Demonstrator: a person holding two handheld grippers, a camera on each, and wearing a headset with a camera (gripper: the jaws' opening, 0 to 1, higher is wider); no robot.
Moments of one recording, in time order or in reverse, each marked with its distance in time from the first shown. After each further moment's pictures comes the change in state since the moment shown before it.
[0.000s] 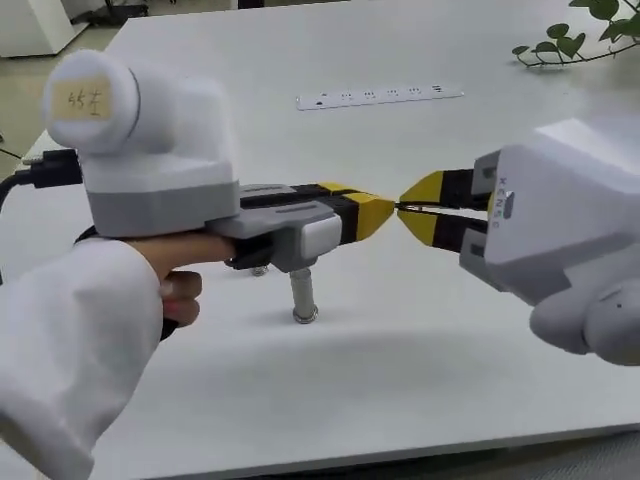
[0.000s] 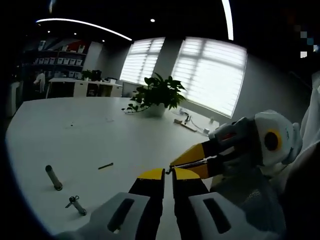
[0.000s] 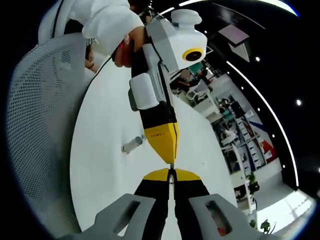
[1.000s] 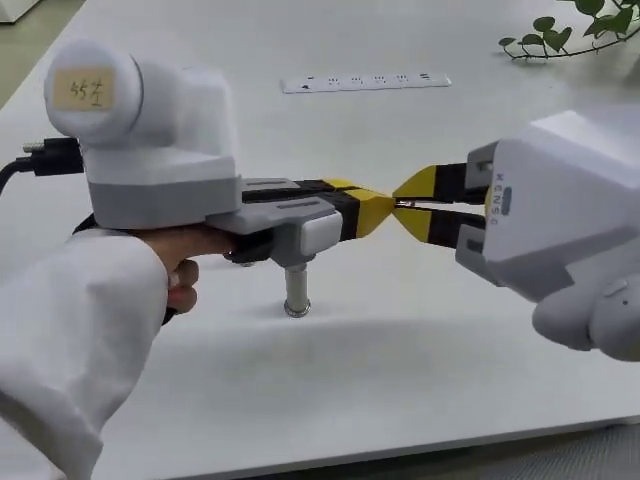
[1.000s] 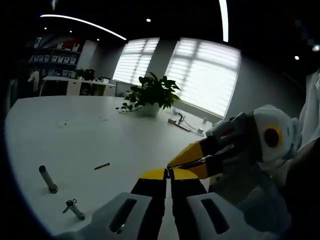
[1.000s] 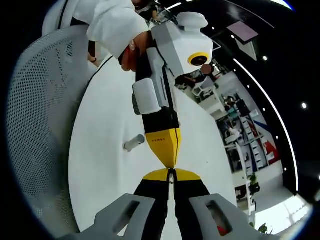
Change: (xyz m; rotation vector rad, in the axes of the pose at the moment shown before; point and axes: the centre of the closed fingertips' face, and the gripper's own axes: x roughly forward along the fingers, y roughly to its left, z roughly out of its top) left arm 0.002 0.006 -0.007 0.003 -0.009 -0.069; right arm 0.014 0.004 0.003 -0.034 0.038 0.041
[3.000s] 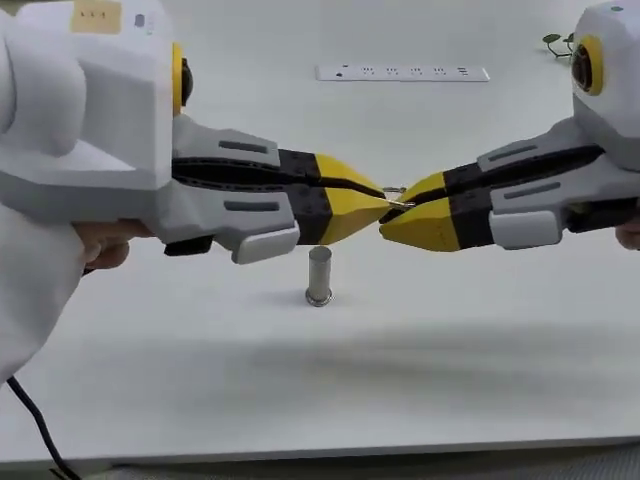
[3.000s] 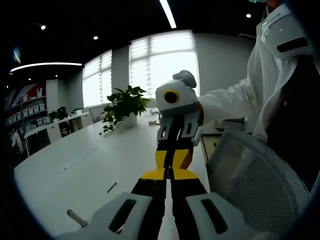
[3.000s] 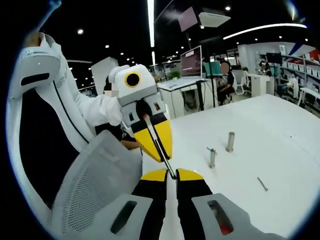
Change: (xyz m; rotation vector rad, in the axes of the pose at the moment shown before) left arm -0.045 -0.022 0.008 0.426 0.028 -0.167; right arm -0.006 0.024 0.046 0.777 -0.418 0.670
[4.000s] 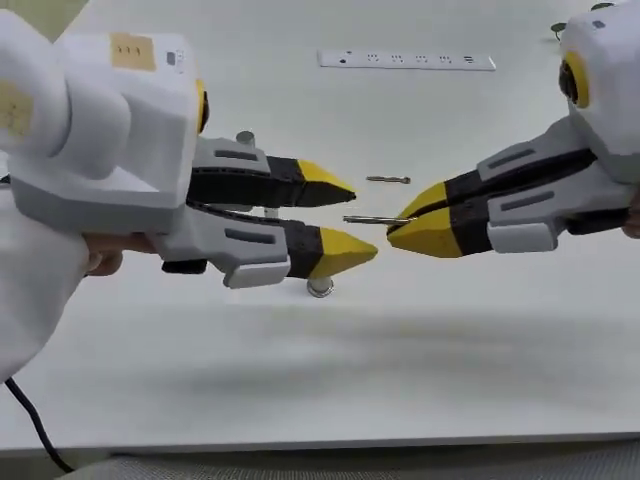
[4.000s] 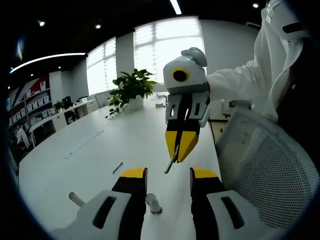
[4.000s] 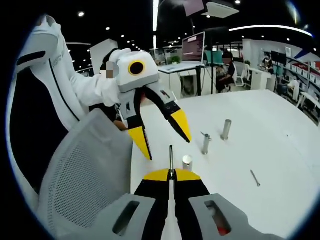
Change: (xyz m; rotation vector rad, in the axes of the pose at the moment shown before) left arm -0.010 0.028 -0.050 -0.007 0.153 0.076; right arm 0.007 -0.020 -0.033 -0.077 0.171 -0.057
